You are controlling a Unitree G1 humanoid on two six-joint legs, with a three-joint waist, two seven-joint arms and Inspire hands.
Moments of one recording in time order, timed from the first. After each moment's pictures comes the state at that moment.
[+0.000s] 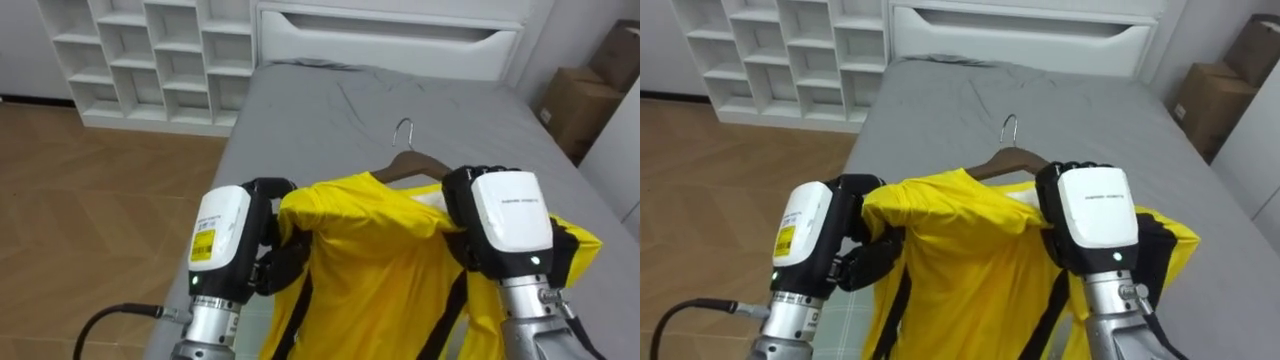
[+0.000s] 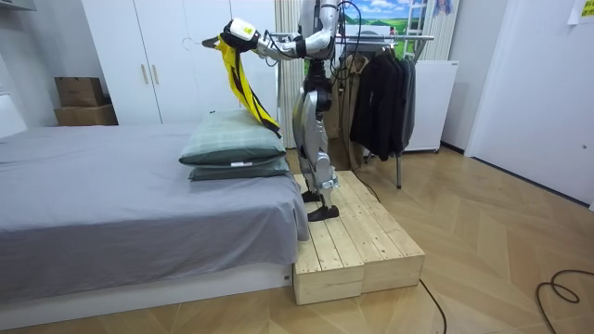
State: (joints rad) left arm -0.12 0.30 -0.39 0.17 0.61 -0.23 0.61; right arm -0.27 -0.42 0.25 0.50 -0.99 -0.20 -0.84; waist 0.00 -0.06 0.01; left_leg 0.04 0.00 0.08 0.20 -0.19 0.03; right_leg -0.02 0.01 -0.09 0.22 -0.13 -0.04
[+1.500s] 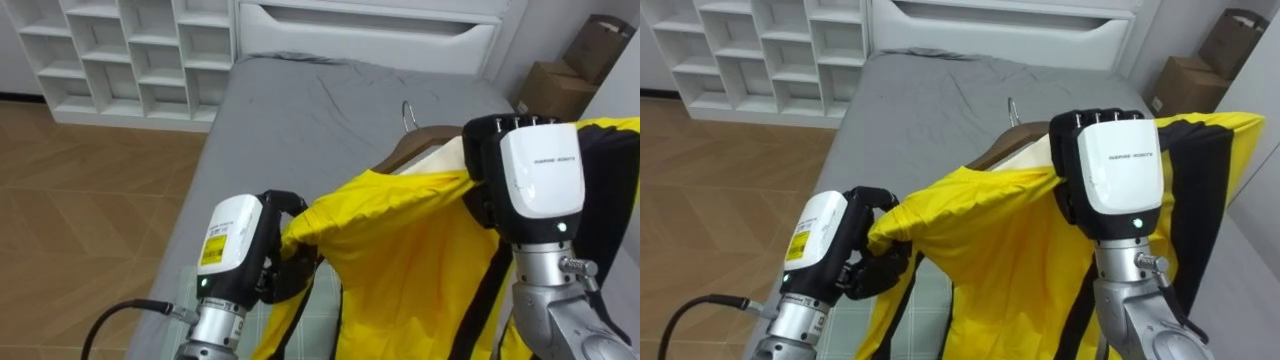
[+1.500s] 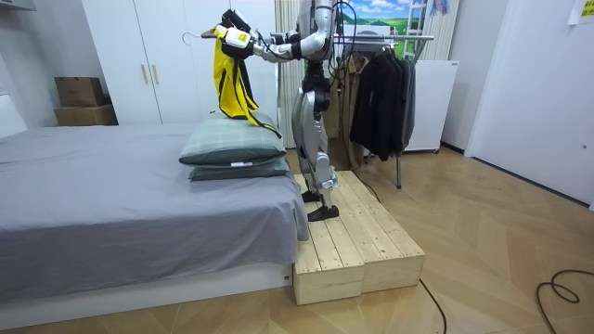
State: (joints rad) left arm -0.11 0.29 -0.40 0.17 0.60 -0.17 0.49; right arm -0.34 -0.43 0.16 0.45 -1.06 -0.23 -0.94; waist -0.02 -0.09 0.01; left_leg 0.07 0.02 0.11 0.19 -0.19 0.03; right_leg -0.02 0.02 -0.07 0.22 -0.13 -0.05
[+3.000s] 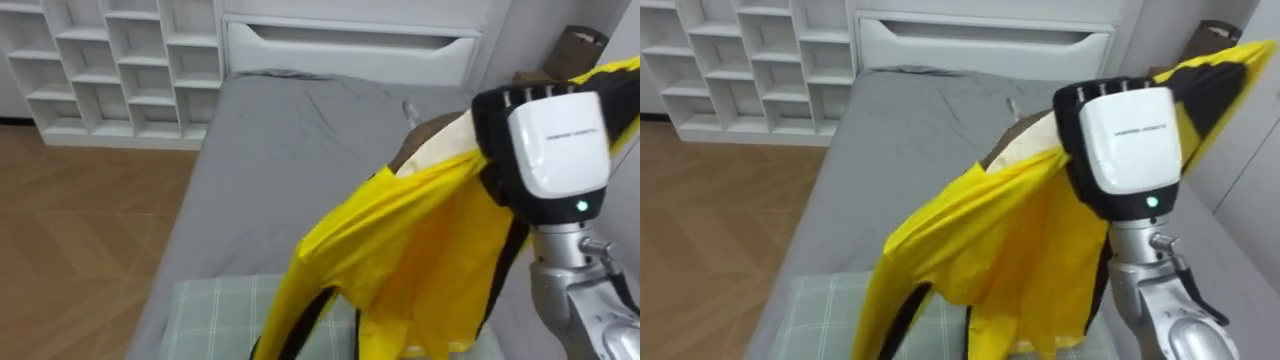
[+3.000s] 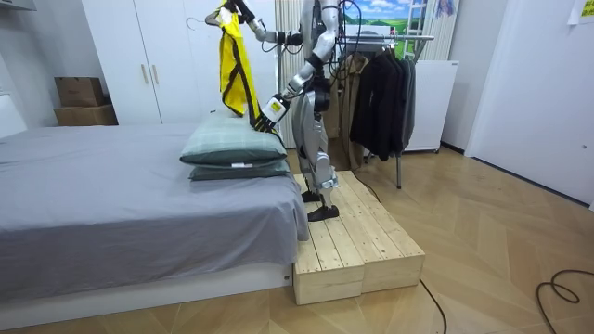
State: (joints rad) left arm 0.06 0.30 -0.31 0.78 -0.16 -0.05 -0.20; right arm -0.33 -0.47 0.05 0.27 -1.16 -0.17 -0.89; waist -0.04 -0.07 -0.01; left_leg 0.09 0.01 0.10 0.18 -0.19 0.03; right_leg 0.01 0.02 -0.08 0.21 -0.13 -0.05
